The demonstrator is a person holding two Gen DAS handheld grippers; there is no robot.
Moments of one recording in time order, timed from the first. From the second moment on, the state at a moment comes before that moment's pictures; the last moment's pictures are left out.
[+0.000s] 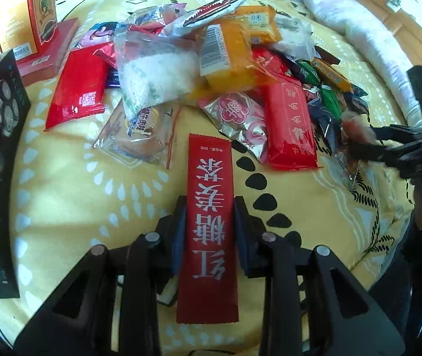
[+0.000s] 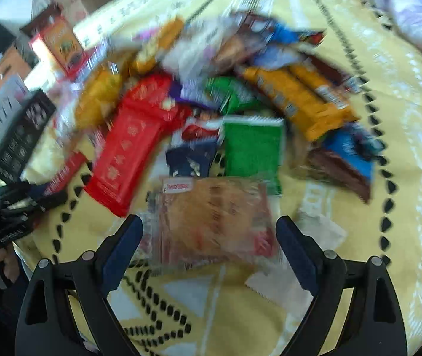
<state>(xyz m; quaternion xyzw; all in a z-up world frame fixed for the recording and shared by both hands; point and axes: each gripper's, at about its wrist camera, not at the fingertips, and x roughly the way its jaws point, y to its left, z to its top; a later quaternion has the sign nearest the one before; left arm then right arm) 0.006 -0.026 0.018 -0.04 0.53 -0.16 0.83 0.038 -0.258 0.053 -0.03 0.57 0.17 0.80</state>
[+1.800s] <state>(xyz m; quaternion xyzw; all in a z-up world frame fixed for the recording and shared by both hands) -0.011 -0.011 0.036 -0.06 0.51 -0.17 0.84 0.017 -0.173 0.052 -0.14 0.53 0.27 0.79</state>
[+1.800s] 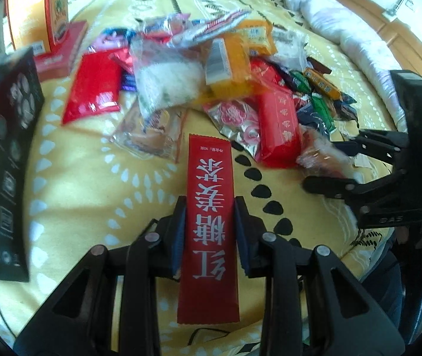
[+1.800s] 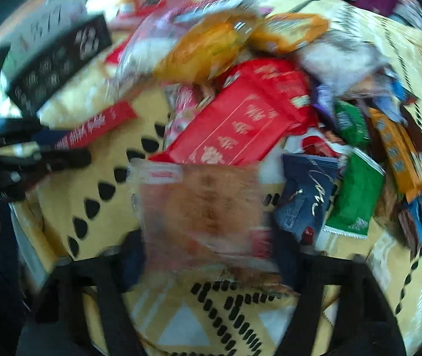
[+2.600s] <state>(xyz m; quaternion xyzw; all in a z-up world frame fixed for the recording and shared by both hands) -0.052 0.194 0.249 -0.12 0.29 0.01 0.95 0.007 -0.015 0.287 -0.10 0.30 0.37 0.88</state>
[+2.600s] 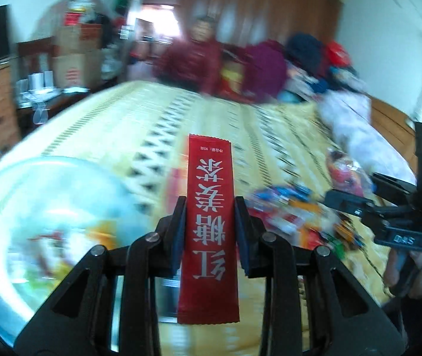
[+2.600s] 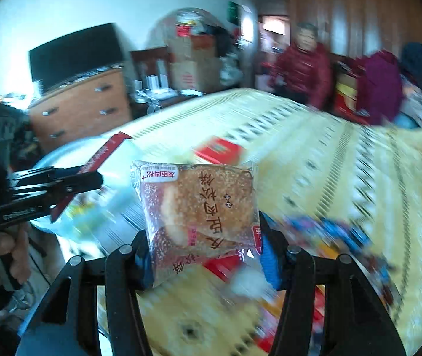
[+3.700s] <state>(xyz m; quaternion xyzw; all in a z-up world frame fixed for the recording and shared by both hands) -0.094 0.353 0.197 -0.21 0.34 0.17 0.90 -0.017 0.243 0.251 -0.16 0.36 0.48 0.79</state>
